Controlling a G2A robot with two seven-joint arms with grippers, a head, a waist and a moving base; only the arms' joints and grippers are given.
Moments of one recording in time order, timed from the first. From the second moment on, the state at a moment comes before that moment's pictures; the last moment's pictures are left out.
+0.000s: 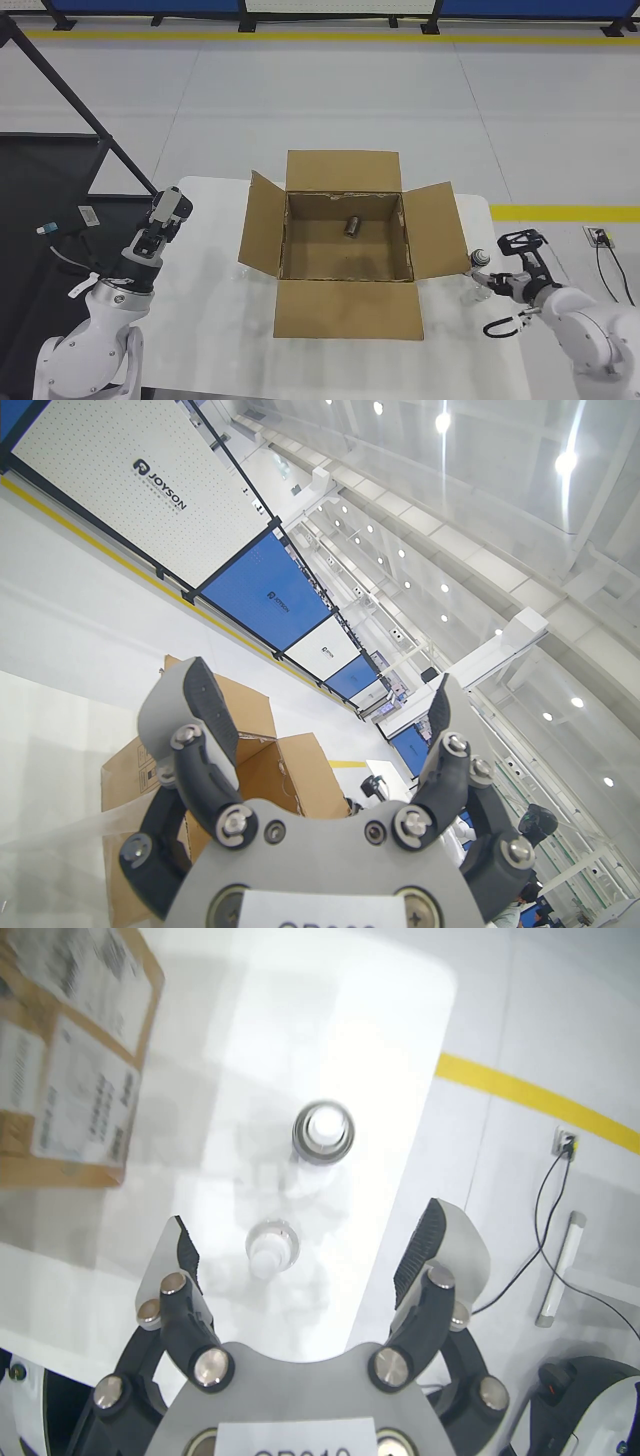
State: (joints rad) left arm 1.26 -1.35 -1.77 -1.99 0.12 -0.21 -0.43; right arm -1.25 -1.04 1.70 -1.86 -1.06 -0.14 0.92
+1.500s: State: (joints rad) left arm 1.26 -1.35 -1.77 -1.99 0.12 -0.21 -0.43; right arm -0.34 -1.40 0.59 -1.02 -0.75 0.22 0.78
